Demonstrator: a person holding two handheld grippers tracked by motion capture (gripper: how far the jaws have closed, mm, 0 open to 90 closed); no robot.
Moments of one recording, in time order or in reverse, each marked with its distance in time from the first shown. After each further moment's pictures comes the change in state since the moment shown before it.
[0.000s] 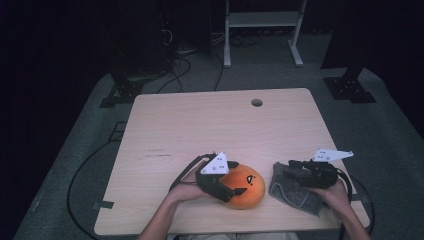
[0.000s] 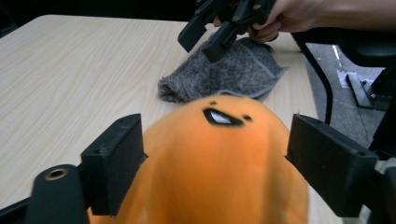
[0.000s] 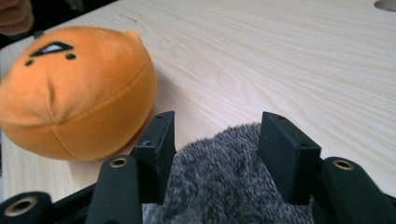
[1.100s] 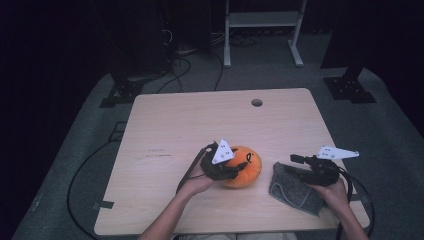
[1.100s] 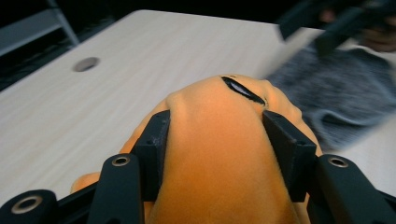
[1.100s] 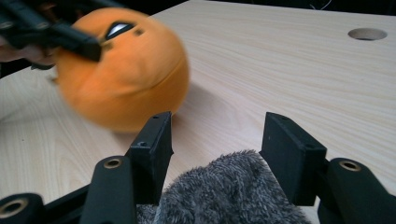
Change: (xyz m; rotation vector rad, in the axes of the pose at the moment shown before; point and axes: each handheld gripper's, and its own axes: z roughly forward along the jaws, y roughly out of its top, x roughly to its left) left arm 0.026 0.002 0.016 -0.004 0.322 -0.087; right arm 0.002 0.007 -0.005 -0.096 -0.033 0.024
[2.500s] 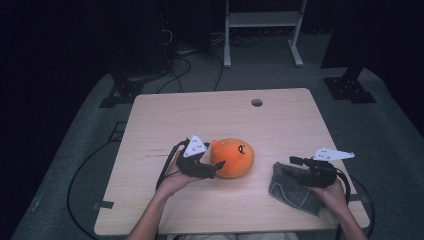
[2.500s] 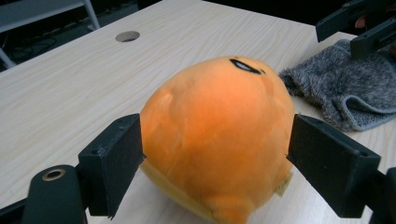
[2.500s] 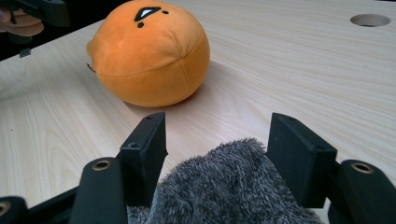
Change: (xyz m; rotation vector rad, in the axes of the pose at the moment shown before) left arm 0.033 -0.030 -0.049 0.012 0.033 -0.128; right arm 0.002 -0.005 0.006 0.040 -0.020 -0.004
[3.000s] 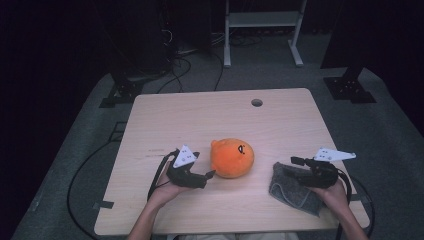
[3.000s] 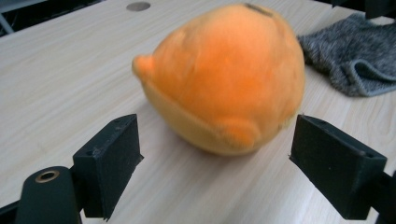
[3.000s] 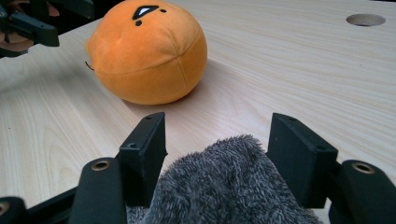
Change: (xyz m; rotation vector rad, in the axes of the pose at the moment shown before) left arm 0.000 -0.038 -0.018 0.028 0.036 -0.045; right arm -0.001 -0.001 -0.003 0.001 -0.008 -0.002
